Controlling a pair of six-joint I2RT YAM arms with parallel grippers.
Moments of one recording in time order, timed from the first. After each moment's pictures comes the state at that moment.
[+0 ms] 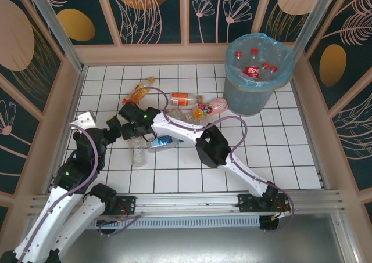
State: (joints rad) left arm -0.45 0.51 0.70 -0.60 -0.61 -0.50; right arm 1.10 2.57 2.37 -0.82 0.02 0.60
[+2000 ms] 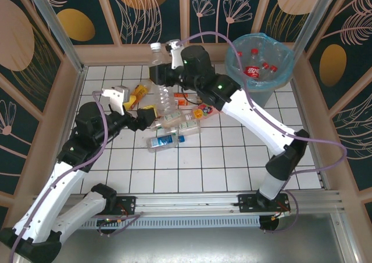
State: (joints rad) left arm -0.45 0.80 0.94 -0.31 0.27 -0.28; right arm 0.85 1.69 1.86 -0.43 -0.05 0.39
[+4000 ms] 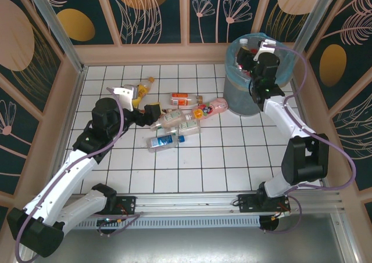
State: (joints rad) left arm -0.45 0.92 0.85 -0.20 0.20 -0.32; right arm 0.17 1.54 1.22 0.22 0.16 0.24
